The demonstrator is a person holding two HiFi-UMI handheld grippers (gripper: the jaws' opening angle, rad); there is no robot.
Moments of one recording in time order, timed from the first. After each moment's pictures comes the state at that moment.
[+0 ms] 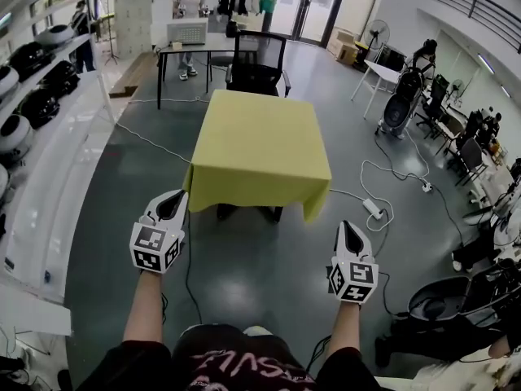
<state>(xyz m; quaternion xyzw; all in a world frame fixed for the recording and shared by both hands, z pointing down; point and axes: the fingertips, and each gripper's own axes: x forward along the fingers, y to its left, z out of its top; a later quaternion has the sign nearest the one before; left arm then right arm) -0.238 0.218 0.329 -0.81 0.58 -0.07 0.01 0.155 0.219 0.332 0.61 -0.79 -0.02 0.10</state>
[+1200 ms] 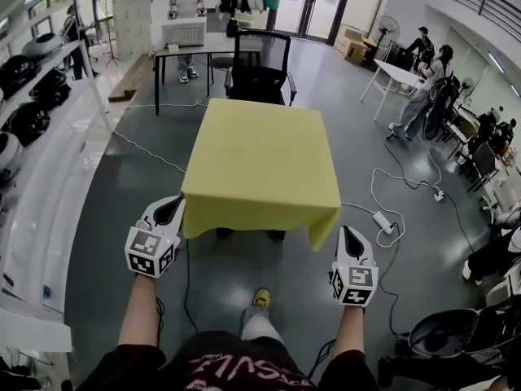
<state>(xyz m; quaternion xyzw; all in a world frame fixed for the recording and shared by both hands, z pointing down) -0.242 0.028 0.370 -0.82 0.57 -0.10 0.00 0.159 0.019 0.385 0.59 -0.79 -0.02 0.14</state>
